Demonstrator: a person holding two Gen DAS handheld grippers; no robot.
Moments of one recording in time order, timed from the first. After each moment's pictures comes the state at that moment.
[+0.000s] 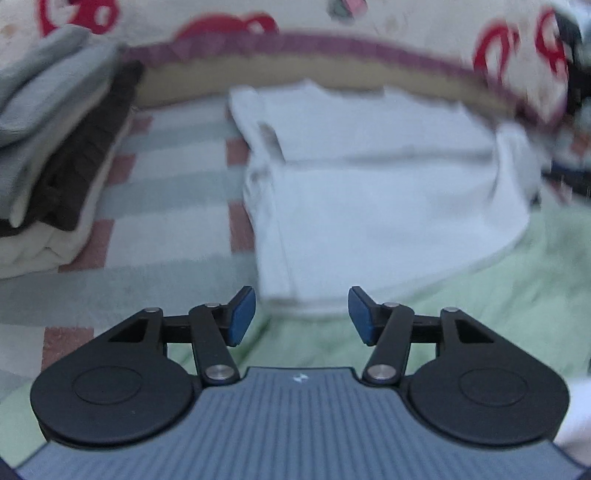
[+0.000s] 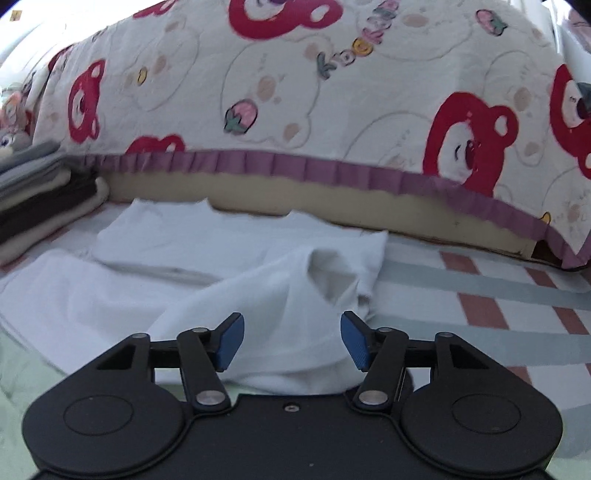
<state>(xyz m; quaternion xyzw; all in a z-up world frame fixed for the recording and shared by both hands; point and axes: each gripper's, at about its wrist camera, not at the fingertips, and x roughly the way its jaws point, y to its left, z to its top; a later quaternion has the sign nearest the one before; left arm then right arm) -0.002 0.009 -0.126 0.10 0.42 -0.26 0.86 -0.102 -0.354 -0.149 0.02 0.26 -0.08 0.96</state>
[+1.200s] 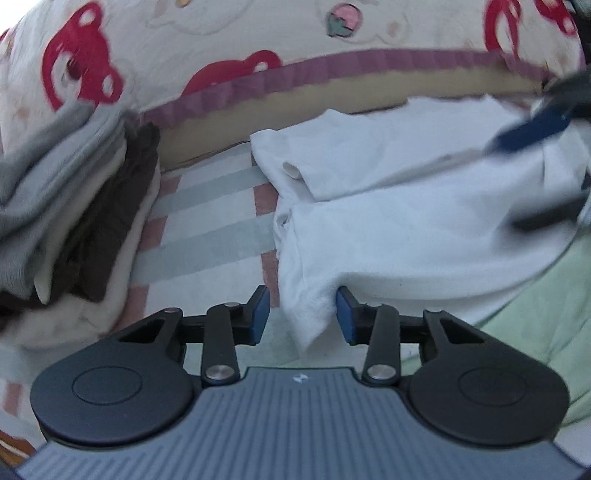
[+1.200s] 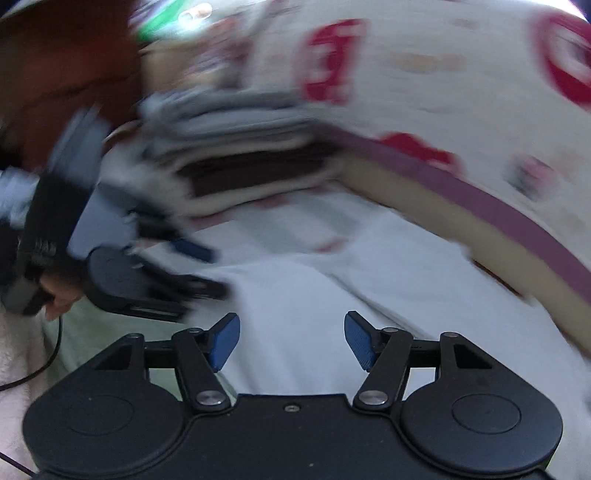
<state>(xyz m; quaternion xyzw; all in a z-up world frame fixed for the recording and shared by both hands) 0.009 -0.010 -0.133 0.16 0.33 -0.19 0.91 -0.003 -0.130 -0.106 -0.14 0.31 0.24 0.91</state>
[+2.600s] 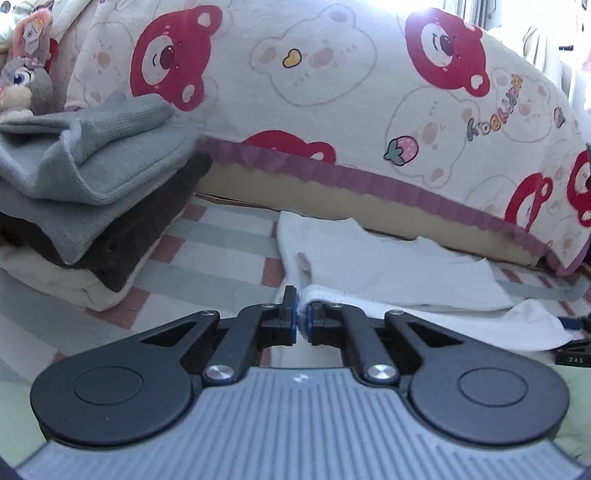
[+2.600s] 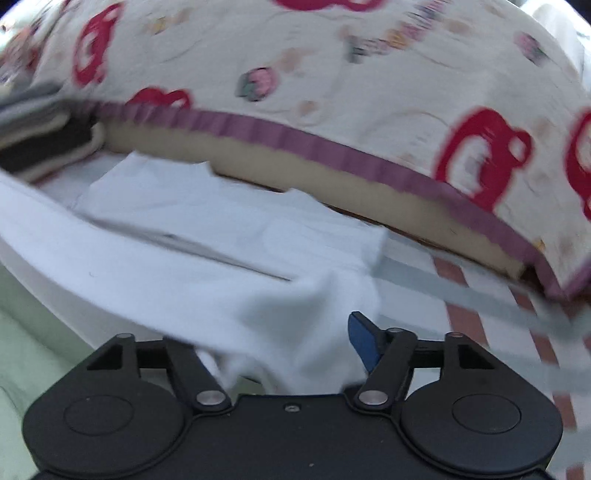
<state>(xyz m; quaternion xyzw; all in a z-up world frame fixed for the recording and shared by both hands) -0.004 0.039 -0.075 -0.08 0.26 -0.18 0.95 -0.095 -0.338 -0.119 -0.03 0.33 -0.10 0.94</state>
